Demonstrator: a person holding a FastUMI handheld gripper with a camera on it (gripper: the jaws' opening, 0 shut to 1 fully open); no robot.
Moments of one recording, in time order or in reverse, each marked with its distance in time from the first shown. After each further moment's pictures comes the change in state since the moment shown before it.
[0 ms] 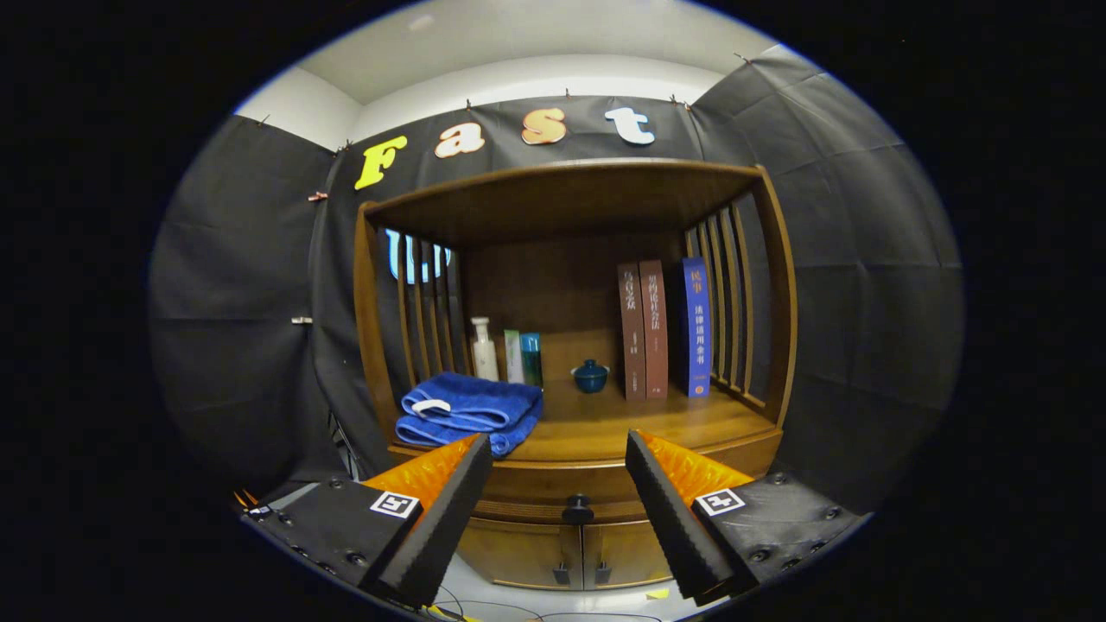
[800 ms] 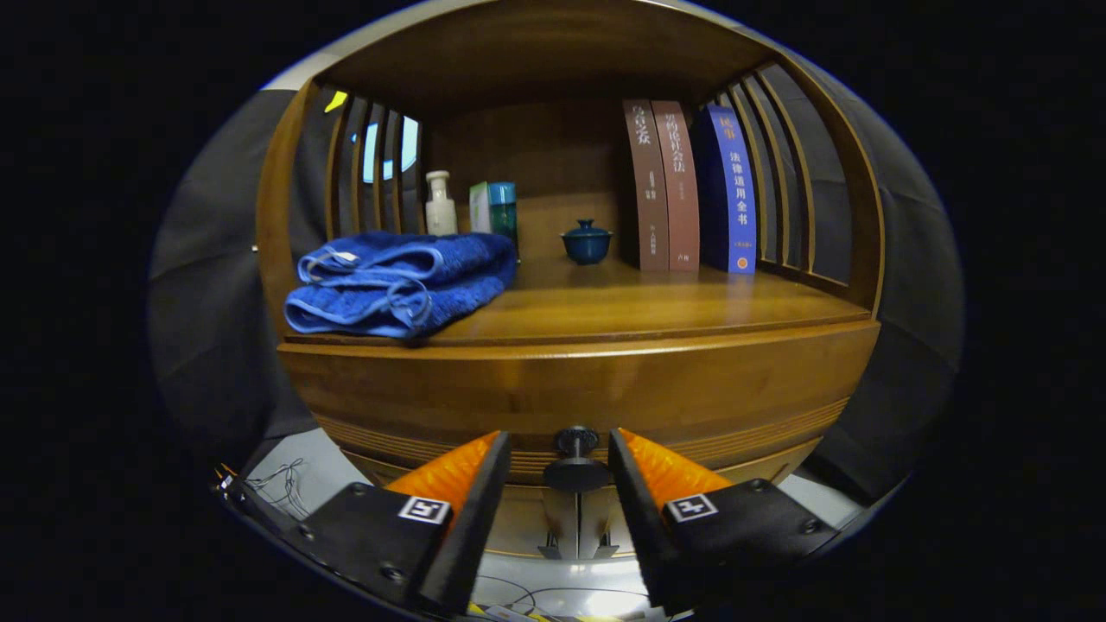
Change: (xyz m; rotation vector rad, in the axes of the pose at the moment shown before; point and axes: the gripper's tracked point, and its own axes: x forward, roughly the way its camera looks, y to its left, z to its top) arm 0.110 -0.019 -0.168 -0.018 0.286 -0.061
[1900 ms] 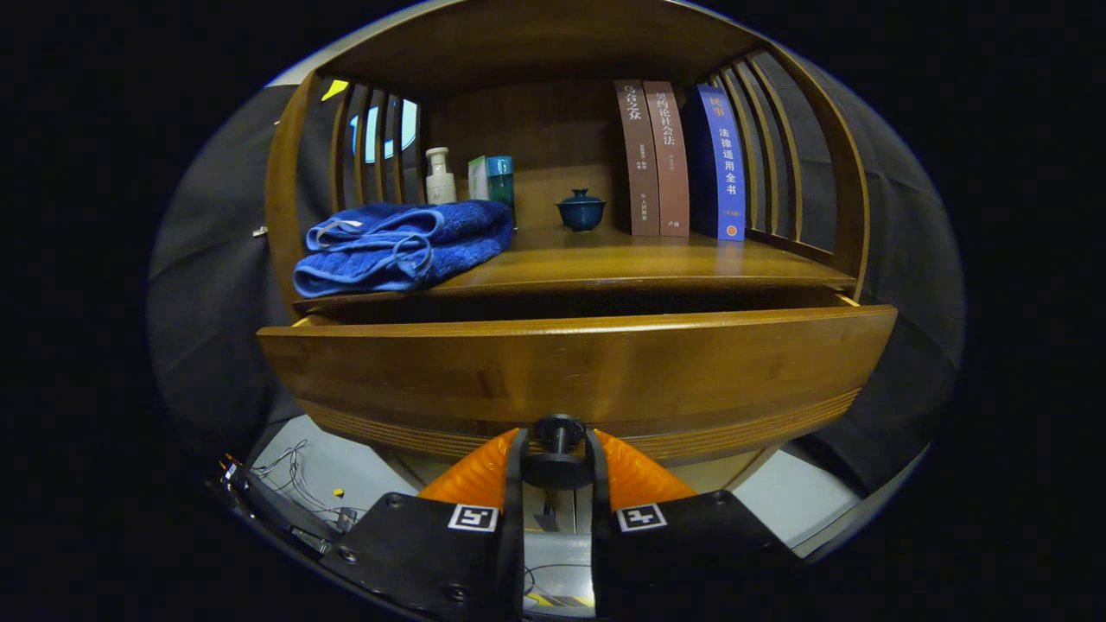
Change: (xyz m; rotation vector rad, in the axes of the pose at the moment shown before) arm -0.046 -0.003 -0.029 -0.004 0.091 0.010
